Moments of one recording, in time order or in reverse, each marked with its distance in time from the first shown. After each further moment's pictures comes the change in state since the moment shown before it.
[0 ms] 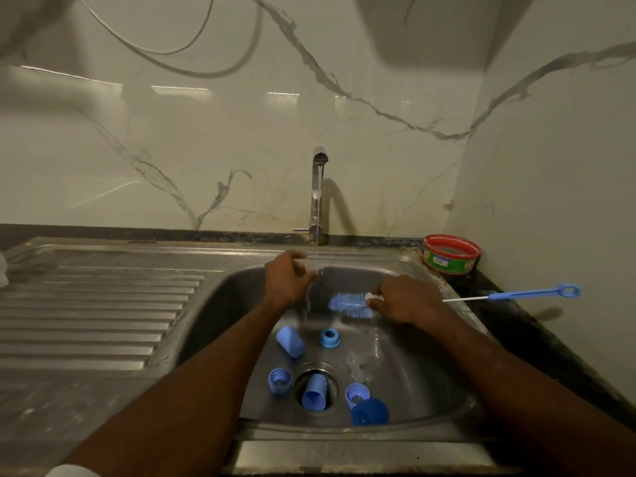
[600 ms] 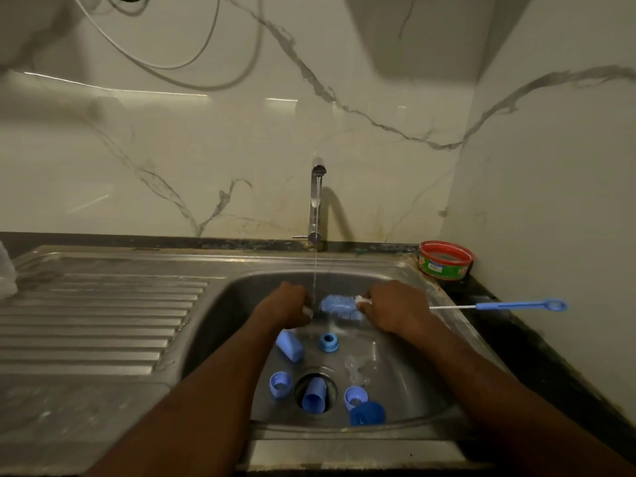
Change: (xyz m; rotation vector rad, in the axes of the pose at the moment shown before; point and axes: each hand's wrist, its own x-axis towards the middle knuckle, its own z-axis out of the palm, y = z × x) left_hand -0.011 -0.006 -0.006 0.622 -0.482 0.097; right_hand -0.010 -0.017 0.000 0.068 0.089 -0.001
